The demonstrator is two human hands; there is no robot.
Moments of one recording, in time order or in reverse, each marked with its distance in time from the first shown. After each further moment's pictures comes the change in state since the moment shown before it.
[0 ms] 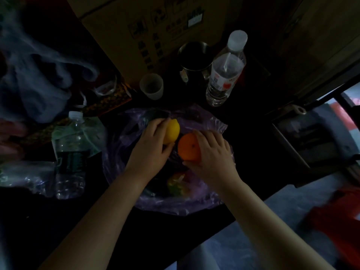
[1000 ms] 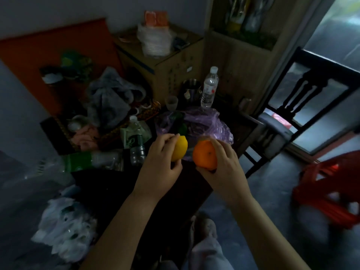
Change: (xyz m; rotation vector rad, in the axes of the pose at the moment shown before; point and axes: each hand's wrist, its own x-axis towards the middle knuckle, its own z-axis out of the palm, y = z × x) left_hand -0.293 -0.036 -0.167 -0.131 0.211 0.411; right_hand -0.257 -0.257 -0.035 0.141 0.453 0.193
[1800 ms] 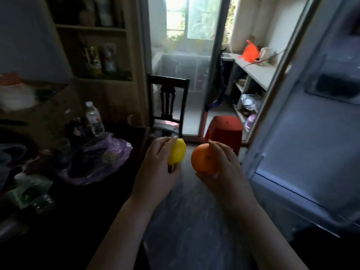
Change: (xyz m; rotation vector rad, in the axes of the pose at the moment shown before) left_hand -0.119 0.225 -0.018 -0.362 -0.150 0.584; right_hand -0.283 -0.046 -0.186 -0.277 0.497 0.411
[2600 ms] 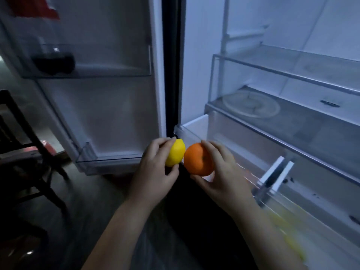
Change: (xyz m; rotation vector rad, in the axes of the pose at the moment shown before) left_hand -0.112 0.376 0.205 -0.419 -0.420 0.510; right_hand -0.306 0.175 -0.299 -0.262 0.328 0.444
